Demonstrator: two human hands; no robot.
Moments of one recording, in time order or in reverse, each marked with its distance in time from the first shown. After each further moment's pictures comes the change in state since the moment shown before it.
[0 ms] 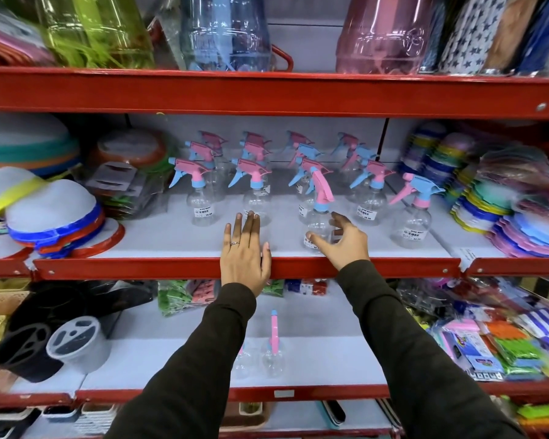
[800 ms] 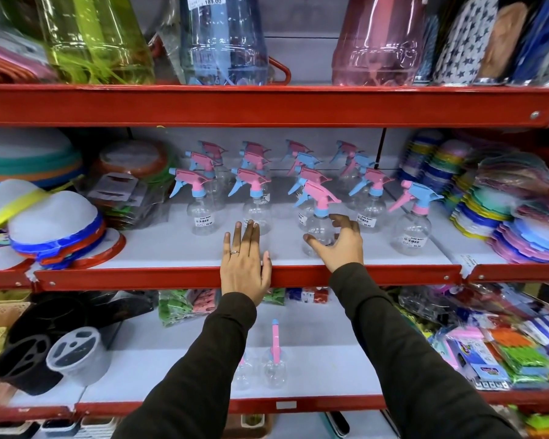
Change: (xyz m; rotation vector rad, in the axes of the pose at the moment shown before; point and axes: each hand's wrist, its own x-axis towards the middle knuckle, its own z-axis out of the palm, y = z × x) left_hand 0.000 0.000 0.001 0.034 -0.003 -0.007; right_hand 0.005 -0.010 0.010 -0.041 0.120 -0.011
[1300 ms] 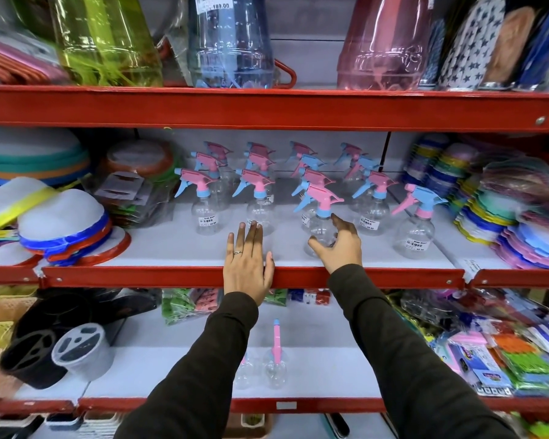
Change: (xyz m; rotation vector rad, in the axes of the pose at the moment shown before) left_hand 0.000 0.002 -0.006 0.009 -0.057 -0.009; right_hand 0.001 -0.007 0.003 0.009 -0.028 0.021
